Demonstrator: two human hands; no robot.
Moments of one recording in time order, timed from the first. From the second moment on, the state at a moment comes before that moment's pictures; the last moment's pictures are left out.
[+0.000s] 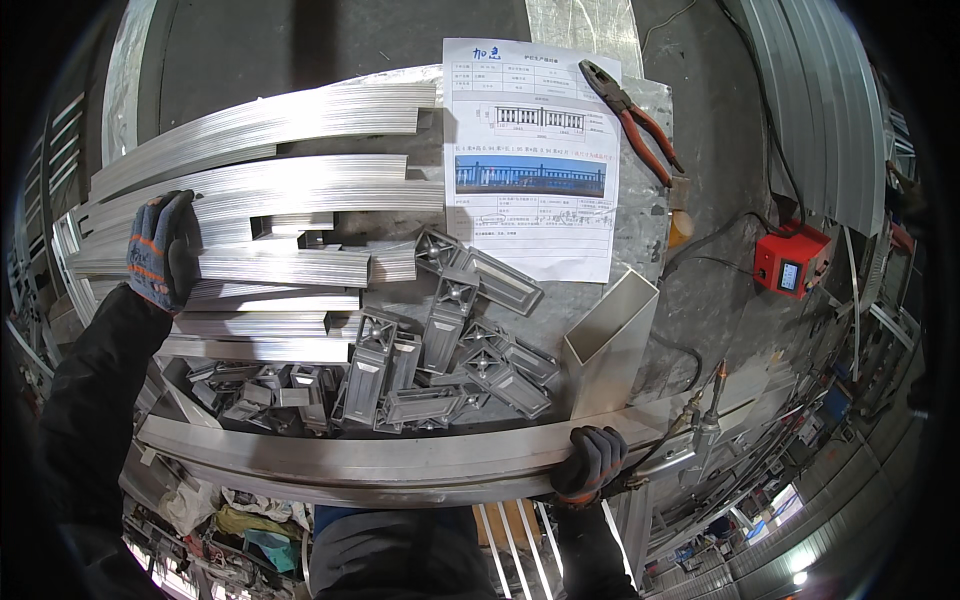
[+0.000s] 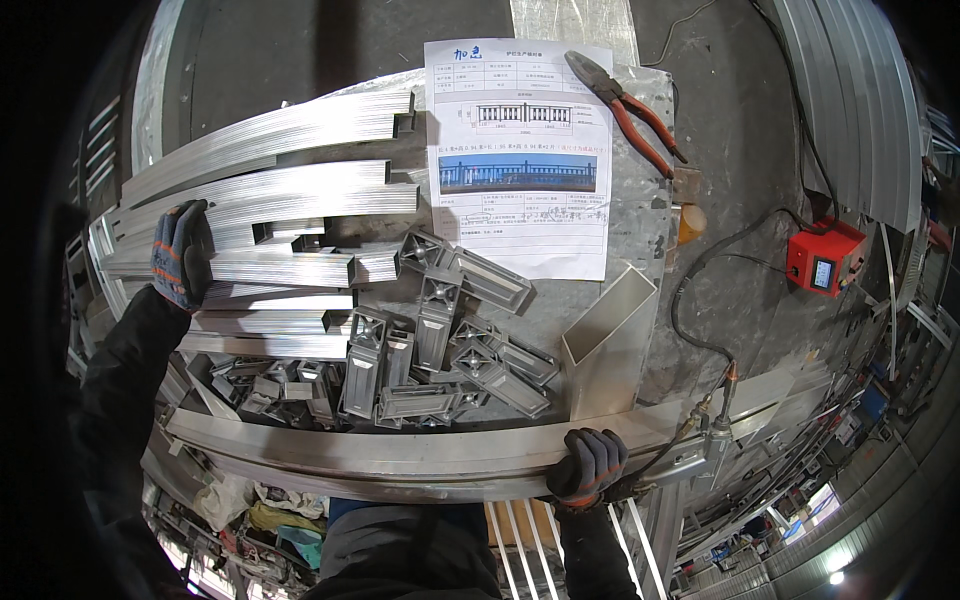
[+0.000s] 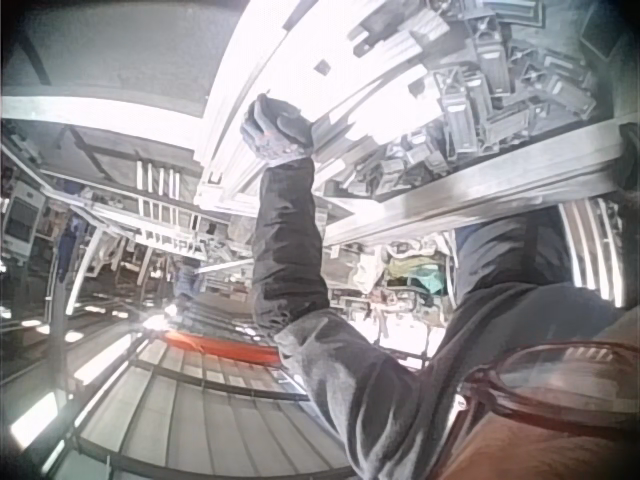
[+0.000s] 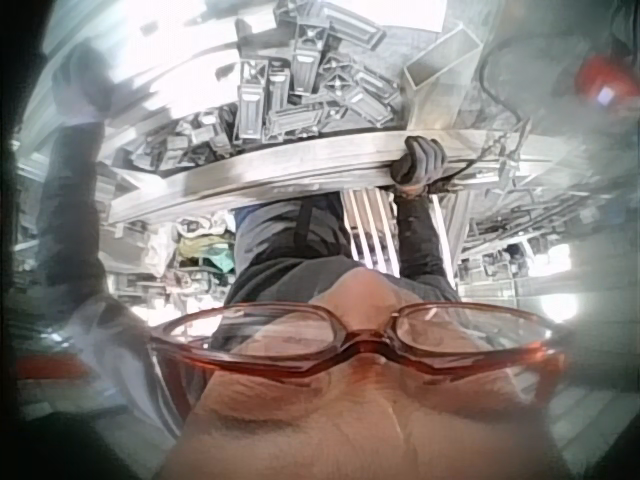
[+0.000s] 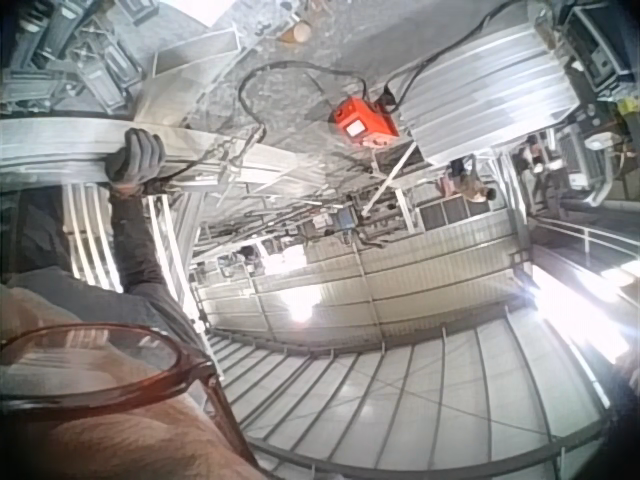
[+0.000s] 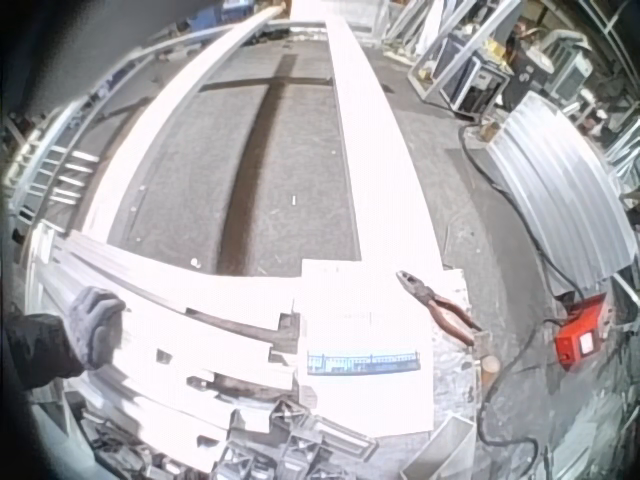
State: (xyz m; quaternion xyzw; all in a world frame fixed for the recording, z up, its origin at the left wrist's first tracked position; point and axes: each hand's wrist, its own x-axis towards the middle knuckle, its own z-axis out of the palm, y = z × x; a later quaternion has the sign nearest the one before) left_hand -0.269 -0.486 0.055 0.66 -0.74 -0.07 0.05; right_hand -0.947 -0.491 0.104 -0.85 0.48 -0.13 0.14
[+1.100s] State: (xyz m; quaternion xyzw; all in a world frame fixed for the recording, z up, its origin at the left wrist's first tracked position) left_hand -0.271 -0.488 0.056 0.66 -0.74 -0.07 0.05; right_hand -0.946 -0.492 0.106 -0.86 0.48 -0.12 0.14
